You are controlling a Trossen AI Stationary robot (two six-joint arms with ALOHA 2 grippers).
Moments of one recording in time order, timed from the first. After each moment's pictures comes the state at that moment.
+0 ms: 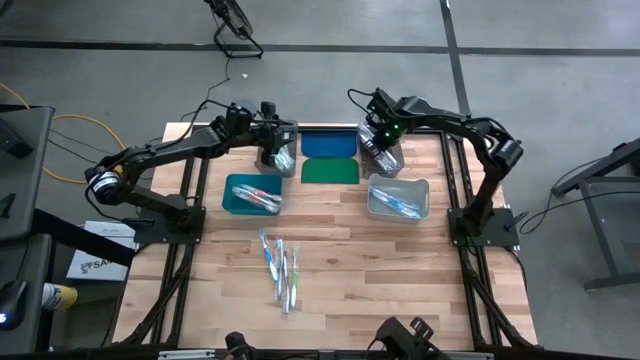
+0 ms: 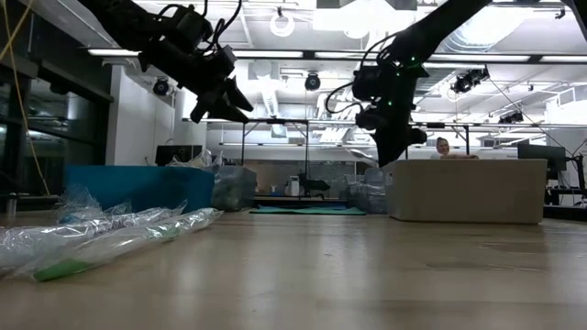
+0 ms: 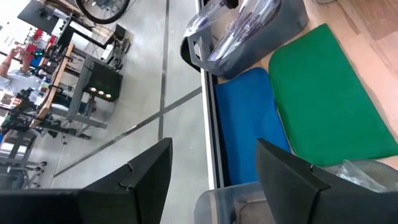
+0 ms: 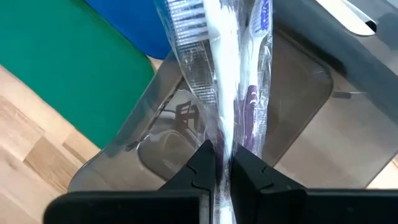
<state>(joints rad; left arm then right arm) 0.69 1.31 0.87 0.04 0.17 1.01 -0.76 1.78 1.34 -0.85 -0.06 0.15</state>
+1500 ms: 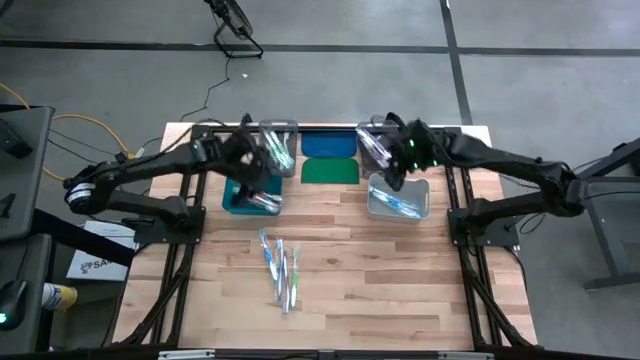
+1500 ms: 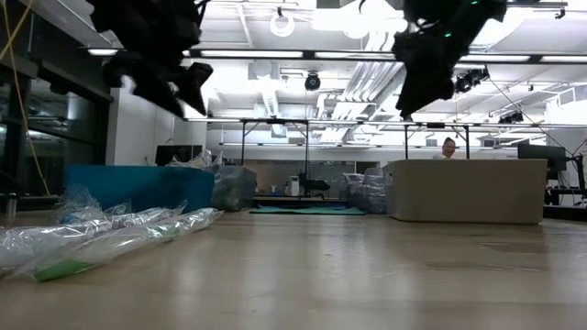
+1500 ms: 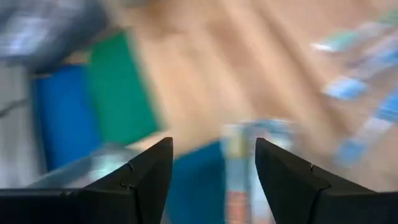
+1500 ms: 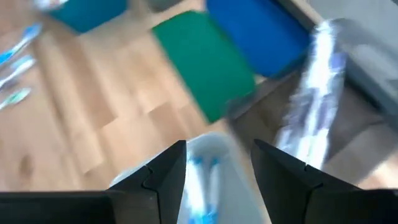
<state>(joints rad) 0.45 1.09 0.87 -0.63 0.26 0.86 -0.47 1.17 0.97 -0.68 -0.04 0.14</state>
